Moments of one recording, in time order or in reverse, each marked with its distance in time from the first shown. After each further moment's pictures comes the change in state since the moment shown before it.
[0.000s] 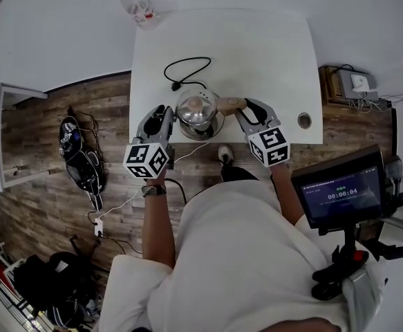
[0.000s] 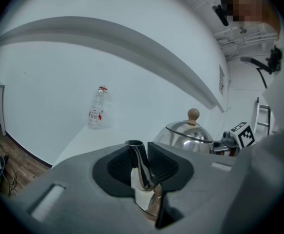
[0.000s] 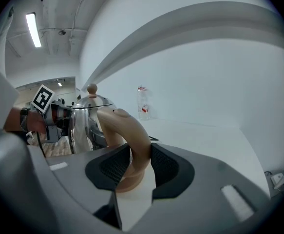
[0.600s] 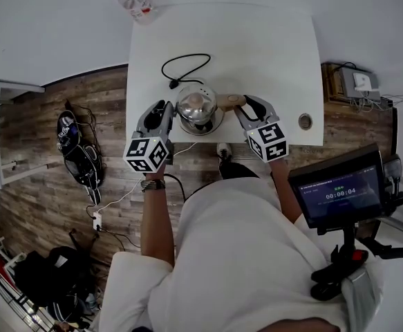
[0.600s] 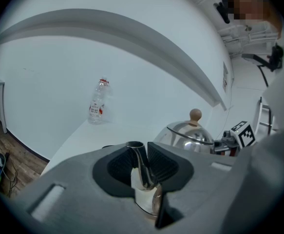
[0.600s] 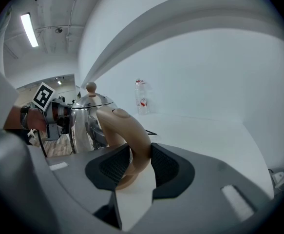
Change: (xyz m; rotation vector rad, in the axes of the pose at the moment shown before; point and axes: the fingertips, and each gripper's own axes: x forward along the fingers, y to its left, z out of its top) left arm 0.004 0.000 -0.010 -0.007 0.029 0.009; right arm 0.003 -0.002 -0.013 0.001 0.043 0.008
